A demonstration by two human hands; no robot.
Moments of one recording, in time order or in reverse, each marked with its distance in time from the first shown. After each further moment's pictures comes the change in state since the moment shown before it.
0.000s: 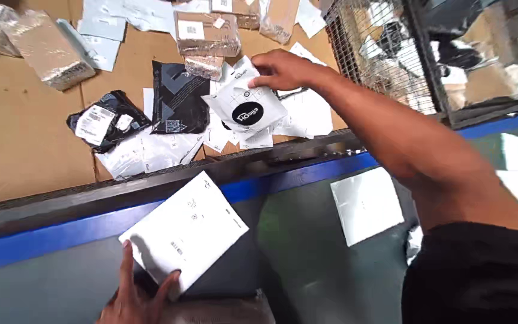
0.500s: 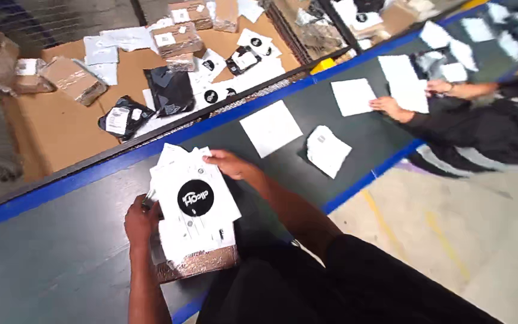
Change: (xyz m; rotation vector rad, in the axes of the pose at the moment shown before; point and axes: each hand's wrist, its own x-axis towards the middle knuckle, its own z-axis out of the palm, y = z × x) left_hand -0.037 -0.170 -0.019 -0.214 0.129 0.232; right_hand -0.180 -0.429 0.244 1.476 0.374 0.413
